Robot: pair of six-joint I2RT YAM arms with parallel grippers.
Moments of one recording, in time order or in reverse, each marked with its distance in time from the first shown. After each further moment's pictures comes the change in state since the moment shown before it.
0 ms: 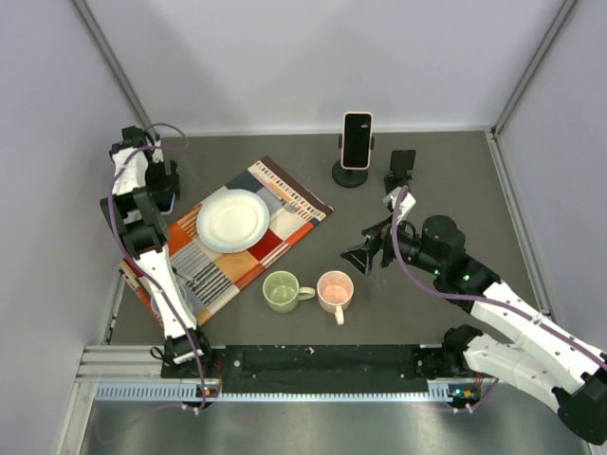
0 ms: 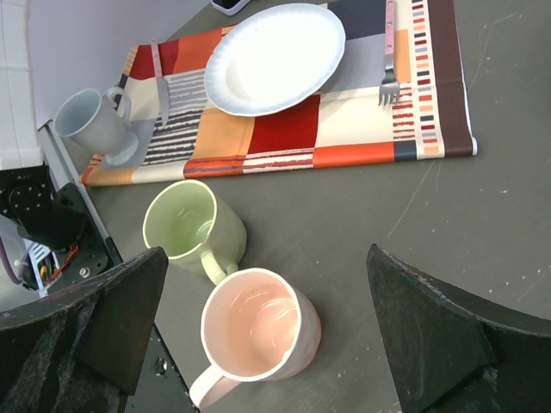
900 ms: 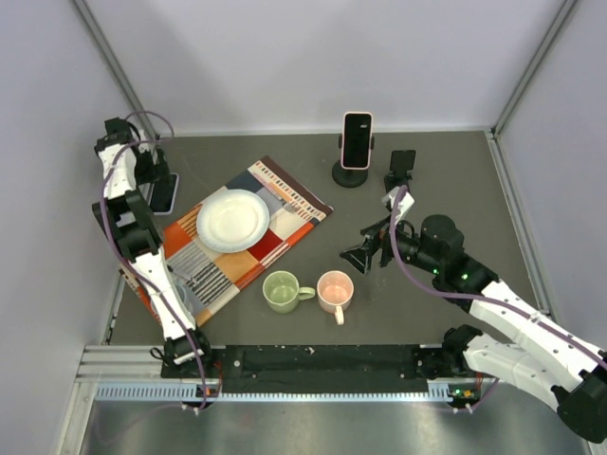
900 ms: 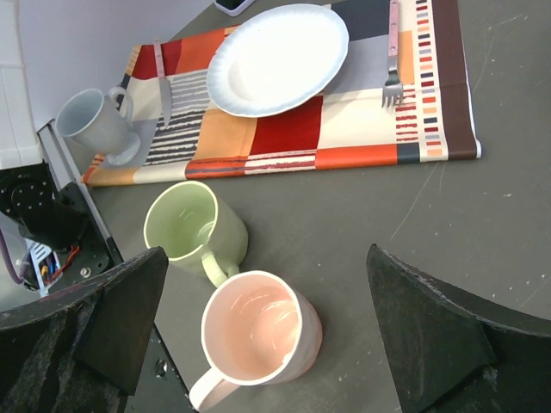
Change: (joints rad) left arm 0.035 -0.052 0.053 0.010 0.038 -0.079; right arm 0.000 0.012 -0.005 0.020 -0.010 0.000
